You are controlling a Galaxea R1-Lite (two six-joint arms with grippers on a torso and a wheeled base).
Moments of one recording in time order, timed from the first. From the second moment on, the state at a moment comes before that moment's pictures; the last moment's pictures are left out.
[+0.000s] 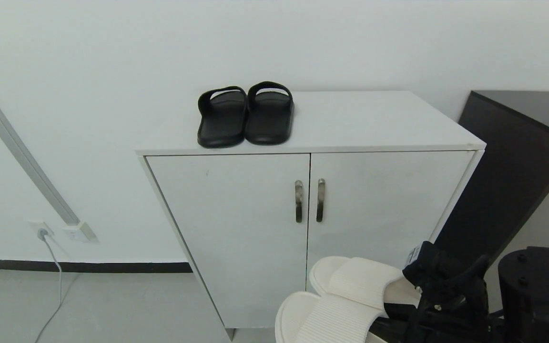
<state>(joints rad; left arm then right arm) 0.00 0.00 0.00 0.00 0.00 -0.09 0.92 1.48 -0.42 -0.68 0.02 0.06</state>
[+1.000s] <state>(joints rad) 0.00 0.02 -0.03 0.00 0.00 -0.07 0.93 1.49 -0.41 -0.71 0.02 0.06</state>
